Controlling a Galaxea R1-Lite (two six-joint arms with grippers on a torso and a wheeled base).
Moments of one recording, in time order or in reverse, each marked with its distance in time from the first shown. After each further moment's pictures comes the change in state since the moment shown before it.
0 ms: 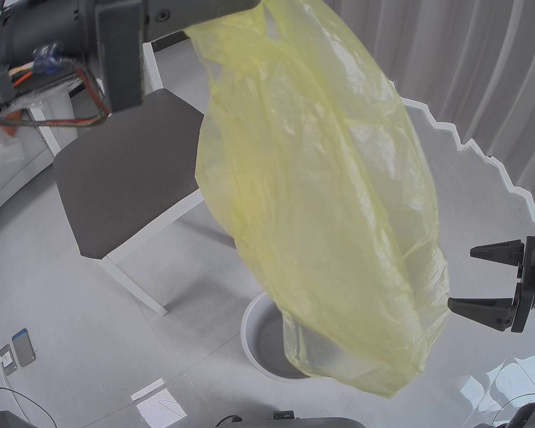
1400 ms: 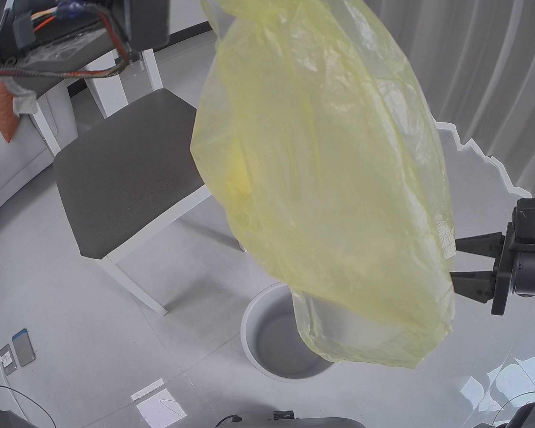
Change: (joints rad) left arm -0.001 0.057 -0.121 0.008 -0.003 -0.006; right arm 0.024 0.122 -0.057 -0.048 -0.036 0.000
